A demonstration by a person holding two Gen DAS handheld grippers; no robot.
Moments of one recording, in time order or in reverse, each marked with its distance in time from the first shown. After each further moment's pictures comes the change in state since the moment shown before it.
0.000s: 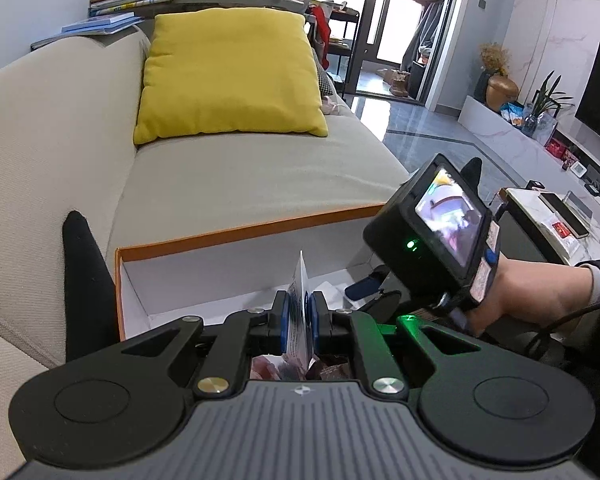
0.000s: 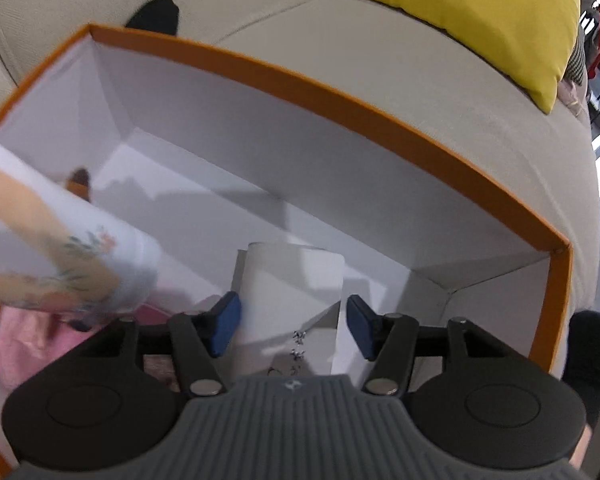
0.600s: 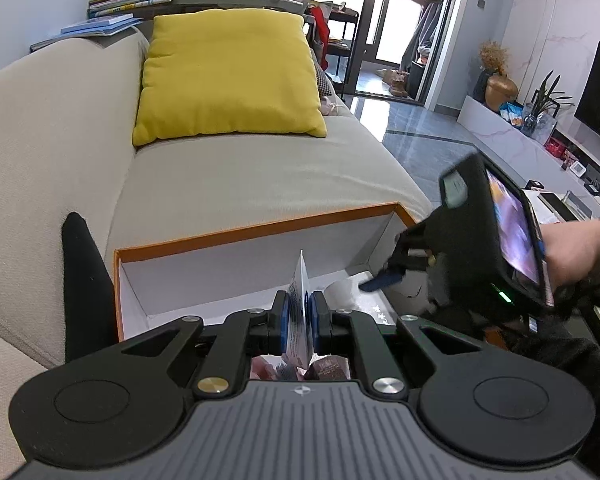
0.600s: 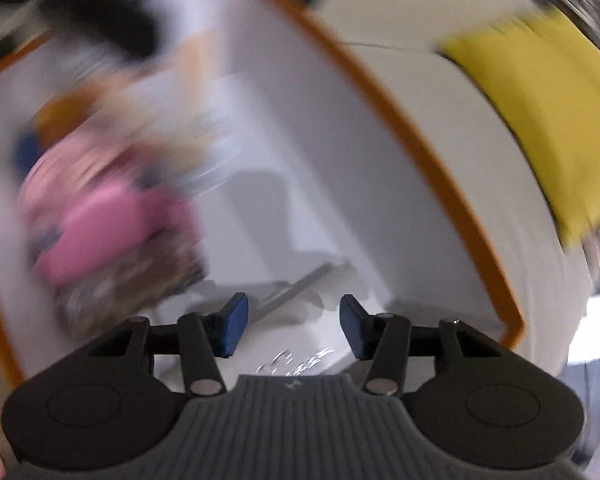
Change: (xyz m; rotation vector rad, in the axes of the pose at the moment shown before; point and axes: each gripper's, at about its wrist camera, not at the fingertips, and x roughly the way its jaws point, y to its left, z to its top) left arm 0.000 -0.002 0.001 0.003 -0.002 -0.003; right arm -0.041 0.021 -0.035 -0.584 -0.044 0.050
